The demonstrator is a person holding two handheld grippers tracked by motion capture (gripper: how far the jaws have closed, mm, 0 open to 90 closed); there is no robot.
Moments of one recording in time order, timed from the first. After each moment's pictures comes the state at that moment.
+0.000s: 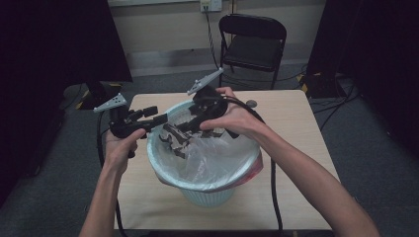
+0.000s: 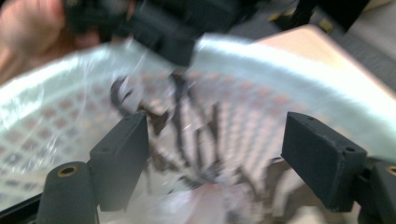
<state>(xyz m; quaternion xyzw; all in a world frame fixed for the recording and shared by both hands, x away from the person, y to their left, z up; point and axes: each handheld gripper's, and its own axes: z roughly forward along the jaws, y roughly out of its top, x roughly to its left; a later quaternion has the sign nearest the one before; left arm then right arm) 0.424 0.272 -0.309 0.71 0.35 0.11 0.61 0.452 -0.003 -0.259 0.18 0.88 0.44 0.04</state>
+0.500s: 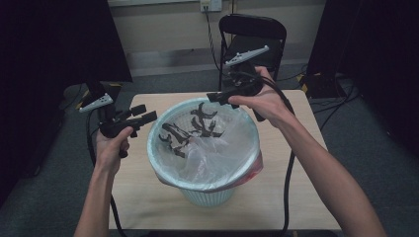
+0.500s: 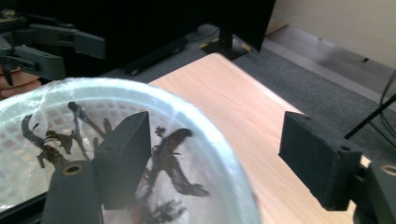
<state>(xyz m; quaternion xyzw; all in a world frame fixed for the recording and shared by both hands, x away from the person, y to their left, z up) 0.422 0.299 -0.306 0.67 0.38 0.11 0.63 0.474 -0.081 -0.226 0.29 0.82 0.47 0.14</state>
